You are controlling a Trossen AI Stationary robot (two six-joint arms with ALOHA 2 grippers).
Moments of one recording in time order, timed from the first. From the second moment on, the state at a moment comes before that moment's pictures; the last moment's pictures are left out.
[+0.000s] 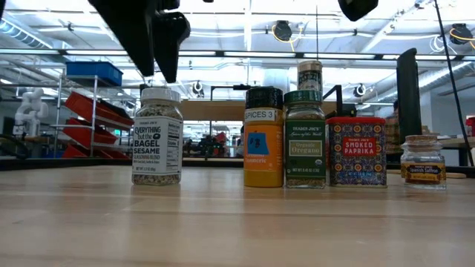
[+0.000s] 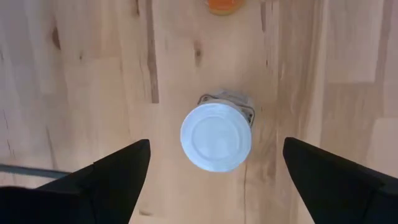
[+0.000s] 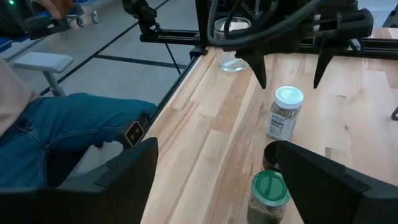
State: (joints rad) left arm -0.34 1.78 1.53 -1.17 -0.23 -0.26; right arm 0.25 1.00 0.84 -0.26 -0.18 0.09
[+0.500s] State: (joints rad) left arm -0.33 1.92 1.53 -1.16 -0.19 -0.09; right arm 0.25 1.00 0.84 -0.32 -0.18 0.09
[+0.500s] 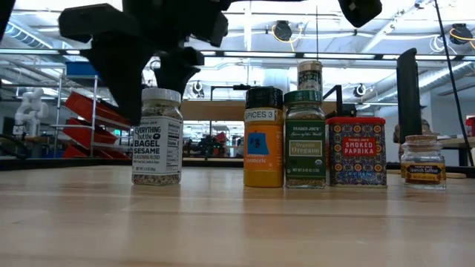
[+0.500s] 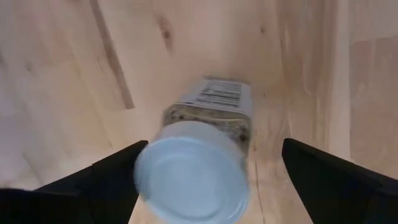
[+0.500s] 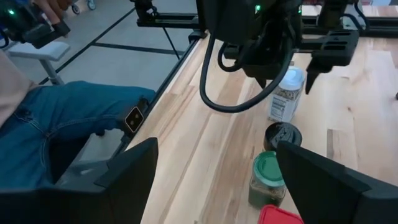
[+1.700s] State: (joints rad) left arm -0.27 1.85 1.82 -1.39 -0.15 -0.12; right arm 0.25 0.93 0.84 -0.42 -0.18 0.12
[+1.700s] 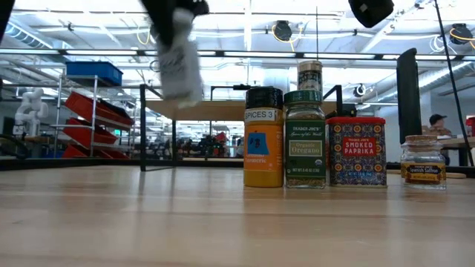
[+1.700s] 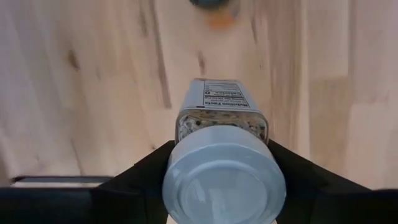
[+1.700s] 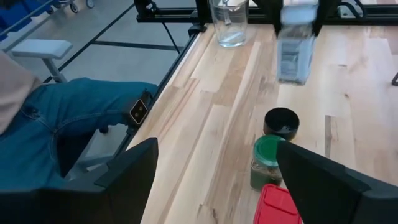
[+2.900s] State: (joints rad) left arm 0.26 1.93 2.32 -1.33 0.19 0.09; right arm 0.18 0.94 0.84 -0.11 0.26 -0.02
